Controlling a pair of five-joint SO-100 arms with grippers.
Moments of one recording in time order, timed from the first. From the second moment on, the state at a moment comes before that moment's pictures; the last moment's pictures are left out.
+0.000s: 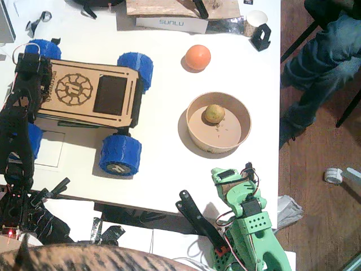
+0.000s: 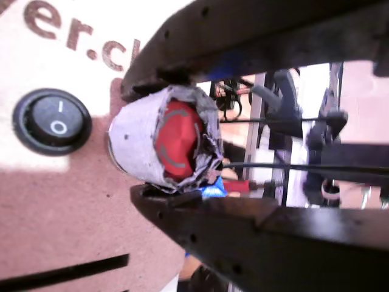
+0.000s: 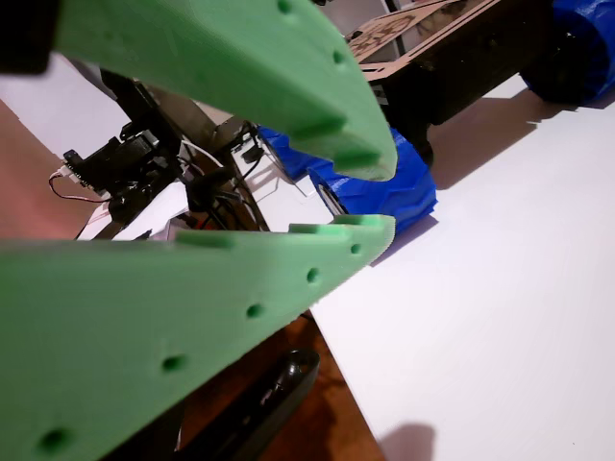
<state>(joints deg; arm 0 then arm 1) 6.2 56.3 66.4 85.2 73.4 -38.3 188.6 173.7 58.0 -0.4</state>
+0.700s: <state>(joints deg) 12.9 77.1 66.8 82.8 62.2 -38.3 188.6 173.7 58.0 -0.4</state>
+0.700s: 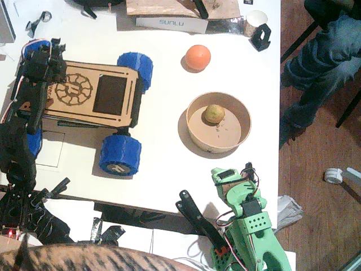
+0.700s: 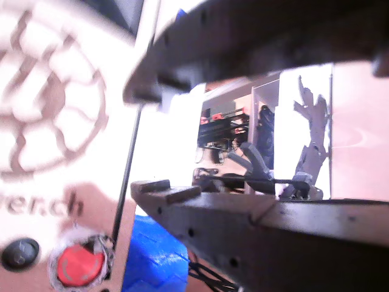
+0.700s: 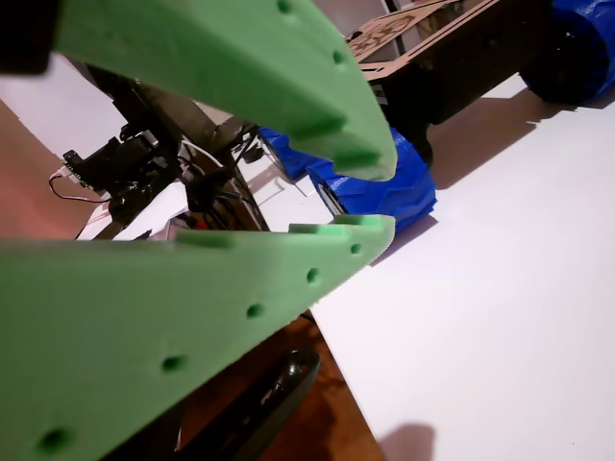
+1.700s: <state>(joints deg) 8.7 125.3 85.6 91.7 29.6 -38.3 188.6 173.7 58.0 -0.4</state>
